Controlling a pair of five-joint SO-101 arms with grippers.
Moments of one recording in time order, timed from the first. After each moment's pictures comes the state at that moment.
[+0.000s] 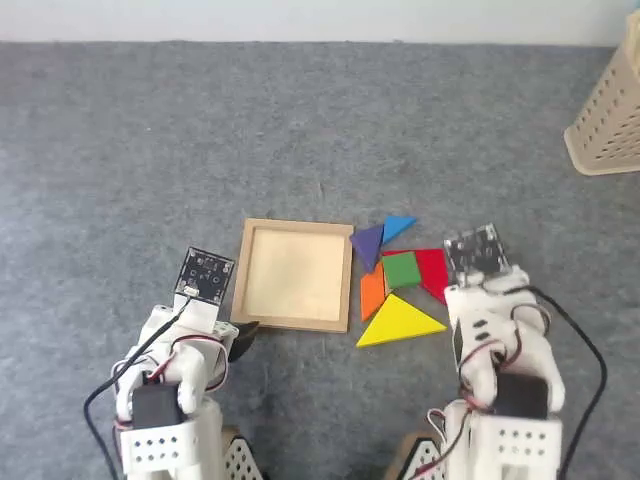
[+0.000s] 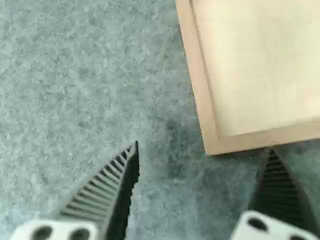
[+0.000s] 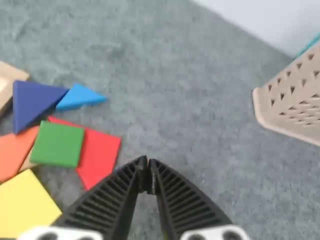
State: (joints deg) left arm -13.0 -103.6 96.8 73.1 -18.3; right arm 0.5 -83.3 75.0 53.6 26.9
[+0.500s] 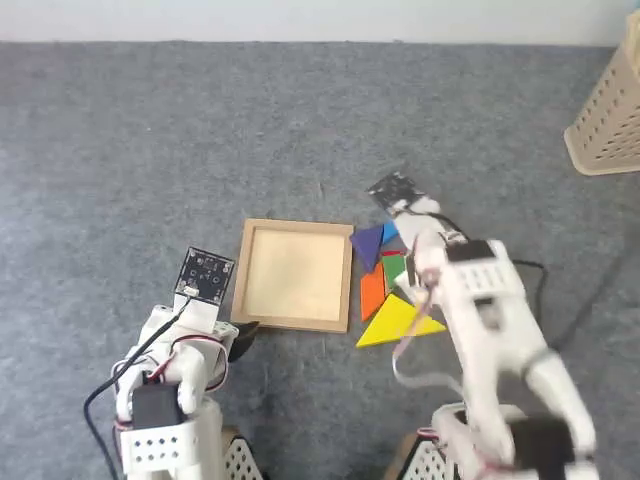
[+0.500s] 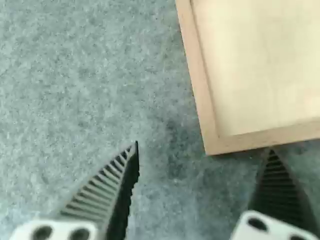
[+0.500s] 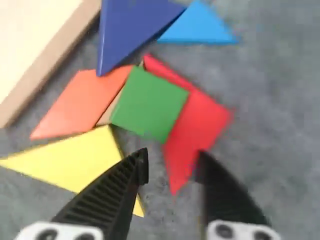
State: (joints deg) left arm -13.0 -103.6 96.8 73.1 -18.3; right arm -13.0 -16.5 46.1 55.5 31.5
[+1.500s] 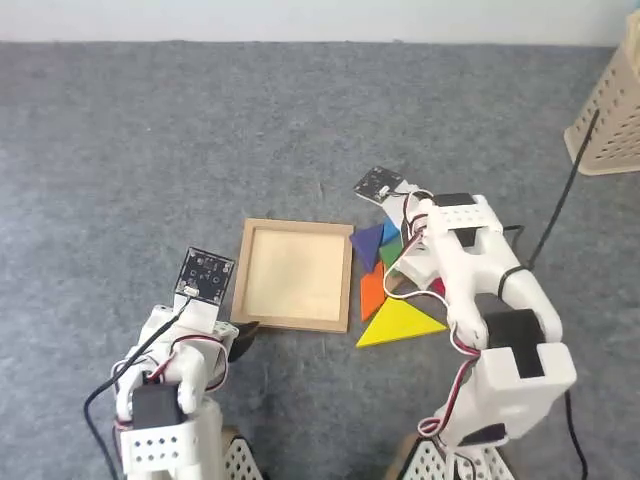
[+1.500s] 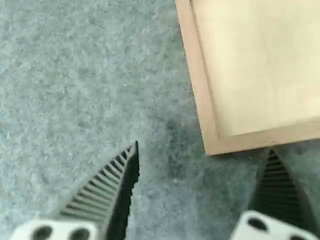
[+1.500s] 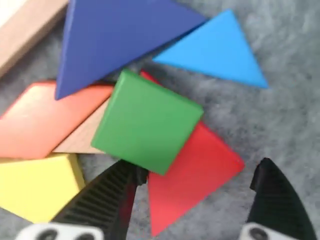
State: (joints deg) left arm -13.0 -103.6 96.8 73.1 -18.3; right arm -10.6 10.9 26.4 56.5 41.9
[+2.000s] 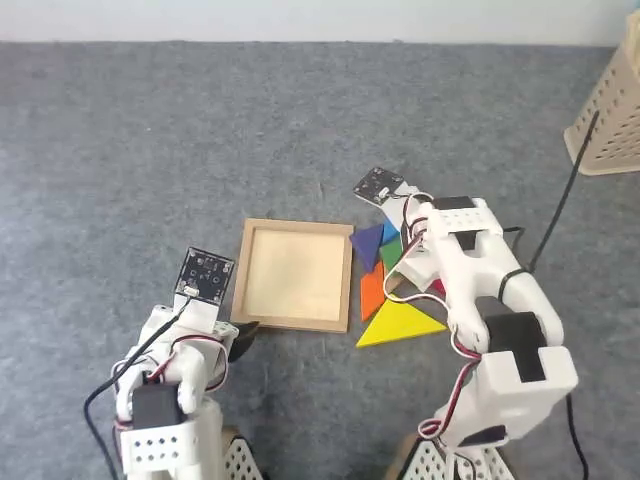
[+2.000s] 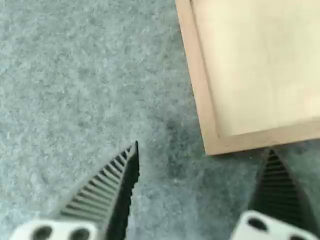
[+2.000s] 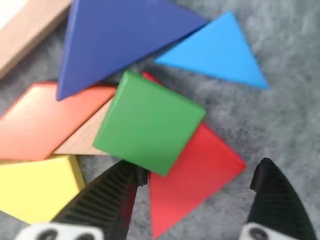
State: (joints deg) left arm -13.0 -103.6 96.8 73.1 -18.3; right arm -10.6 10.7 28.0 54.7 42.0
